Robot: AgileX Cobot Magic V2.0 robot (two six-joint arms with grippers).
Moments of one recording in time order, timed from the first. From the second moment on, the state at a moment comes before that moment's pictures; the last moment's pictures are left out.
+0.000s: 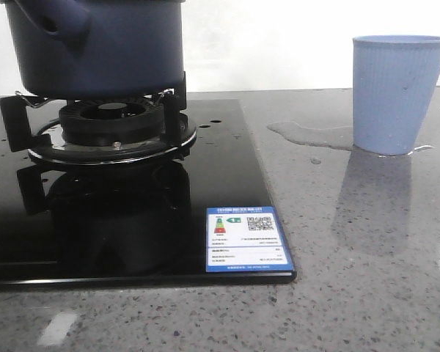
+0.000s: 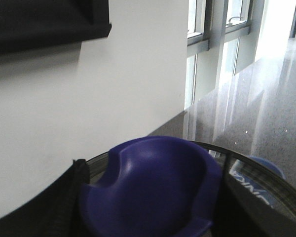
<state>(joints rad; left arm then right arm) -0.10 1.34 -1.22 -1.53 0.81 1.62 0.00 0.70 -0.62 -1.11 -0.66 0.93</state>
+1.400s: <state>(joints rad) -0.18 1.51 -1.22 -1.41 0.61 1.66 0.00 0.60 -0.62 -1.27 -0.57 1.08</state>
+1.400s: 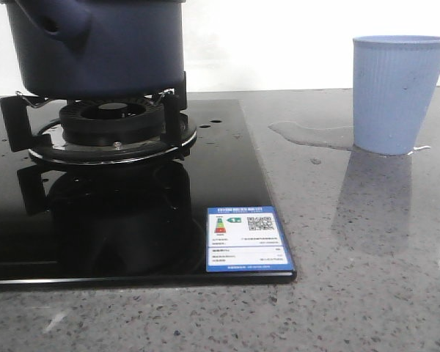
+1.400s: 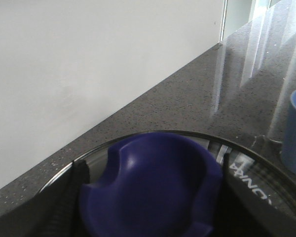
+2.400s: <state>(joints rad) -0.18 1.13 -1.21 -1.43 0.56 1.51 0.03 0.60 -0.62 -1.31 -0.56 1.12</state>
